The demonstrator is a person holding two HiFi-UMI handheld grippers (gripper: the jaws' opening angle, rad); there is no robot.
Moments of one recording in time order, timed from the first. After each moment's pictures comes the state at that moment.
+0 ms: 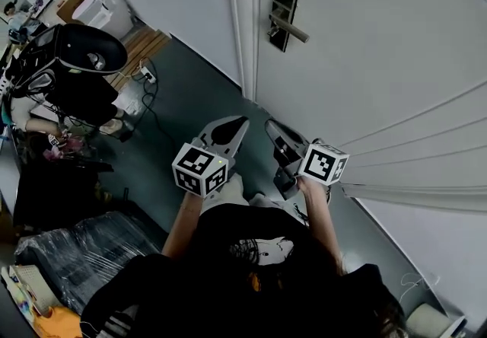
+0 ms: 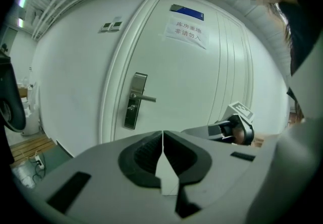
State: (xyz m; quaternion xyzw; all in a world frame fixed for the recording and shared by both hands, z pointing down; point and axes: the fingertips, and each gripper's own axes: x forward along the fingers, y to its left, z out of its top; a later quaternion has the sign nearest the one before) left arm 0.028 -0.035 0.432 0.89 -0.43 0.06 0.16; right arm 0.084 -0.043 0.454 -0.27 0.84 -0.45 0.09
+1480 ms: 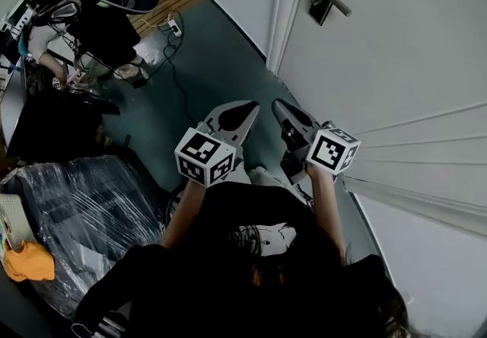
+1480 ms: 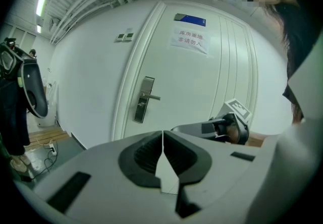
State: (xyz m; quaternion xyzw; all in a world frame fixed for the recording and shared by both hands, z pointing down) left arm 0.027 0.024 0.442 0.84 -0.51 0.05 0.18; right arm 0.066 -0.003 0.458 -0.18 0.88 -0.43 0.03
